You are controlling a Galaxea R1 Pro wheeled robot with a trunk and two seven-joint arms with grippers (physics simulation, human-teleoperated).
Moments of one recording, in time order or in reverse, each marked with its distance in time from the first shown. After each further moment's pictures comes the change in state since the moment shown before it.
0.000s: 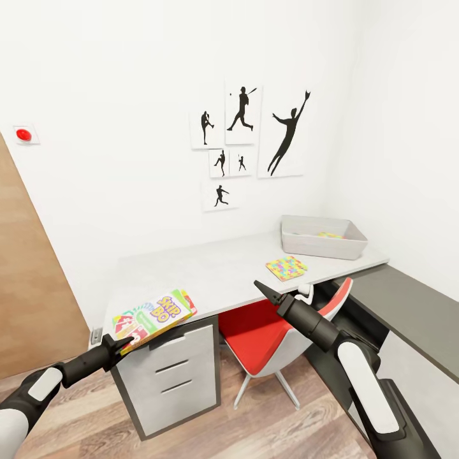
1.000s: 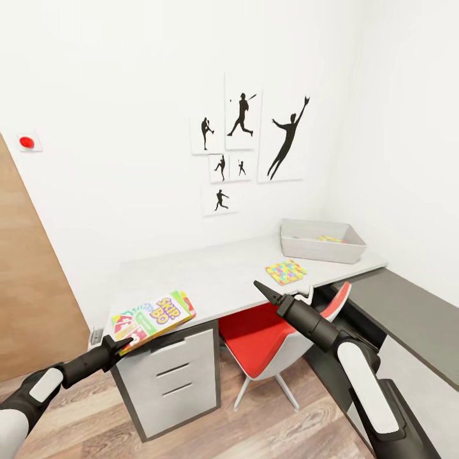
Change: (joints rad) left arm 0.001 -0.001 -0.007 0.002 -0.034 -0.059 0.002; right arm 0.000 0.000 0.001 0.000 0.001 0.000 0.000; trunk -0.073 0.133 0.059
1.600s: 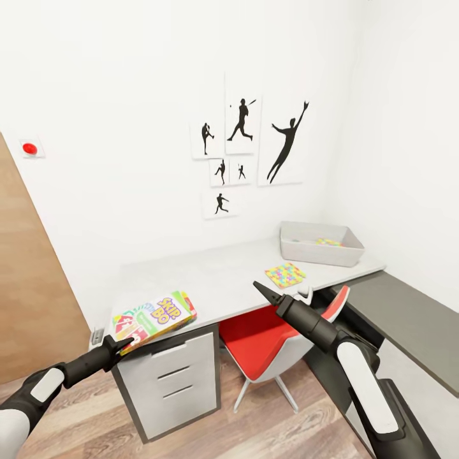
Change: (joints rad) left arm 0.000 -0.004 -0.001 0.000 0.000 -0.001 -0.003; right arm -0.001 0.001 0.001 0.000 0.005 0.006 -0.015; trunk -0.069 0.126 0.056
